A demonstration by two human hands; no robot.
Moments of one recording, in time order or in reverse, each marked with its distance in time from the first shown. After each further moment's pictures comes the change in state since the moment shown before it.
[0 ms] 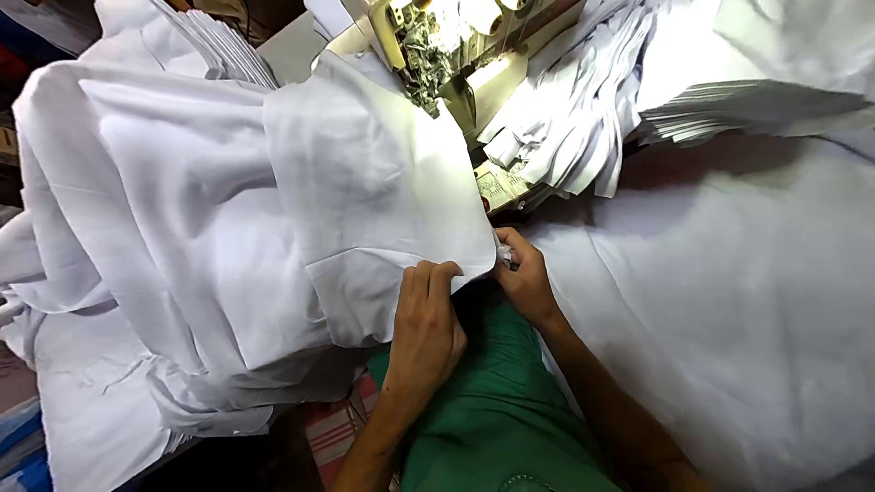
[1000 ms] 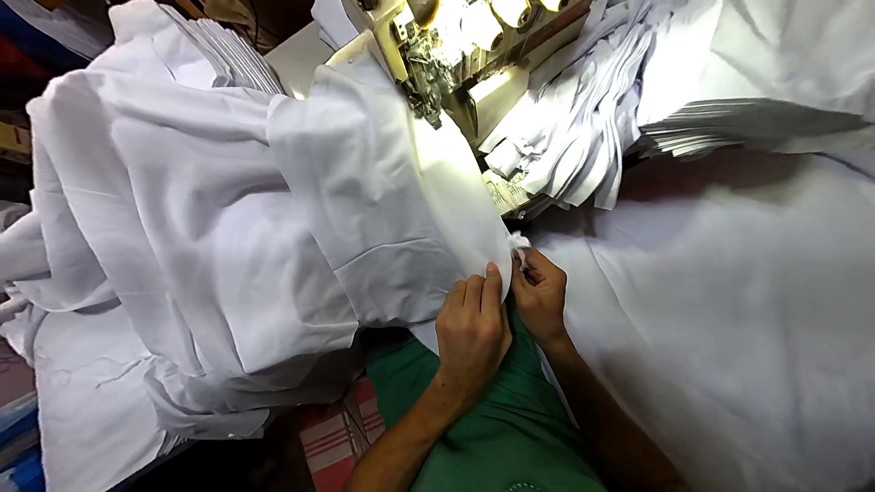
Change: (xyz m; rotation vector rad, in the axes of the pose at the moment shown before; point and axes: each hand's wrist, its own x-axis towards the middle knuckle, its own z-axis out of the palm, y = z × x) left_hand 0.001 0.033 0.060 0.153 0.175 0.033; right_hand -0.009 0.002 -0.002 -0.031 0.217 -0.163
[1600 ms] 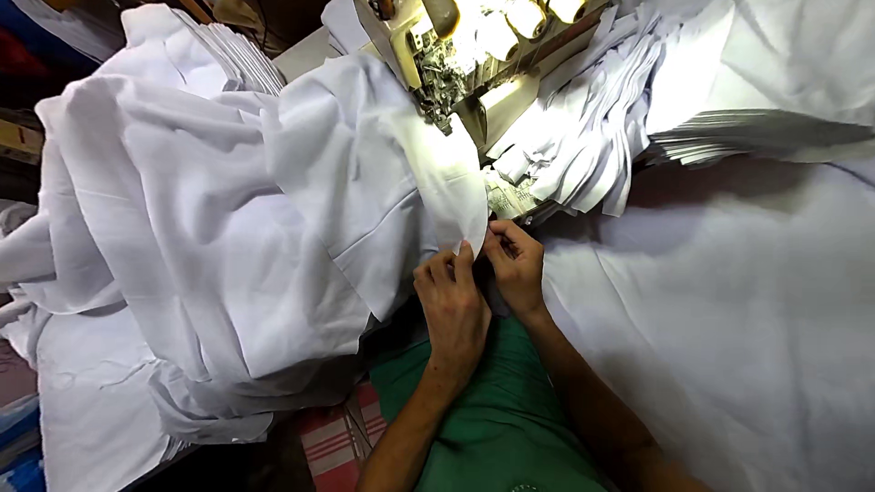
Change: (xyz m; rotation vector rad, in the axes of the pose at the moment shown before) left_hand 0.019 -0.027 0.008 0.075 0.045 -0.179; right_hand 0.036 0.001 0.037 0.024 -0.054 0.029
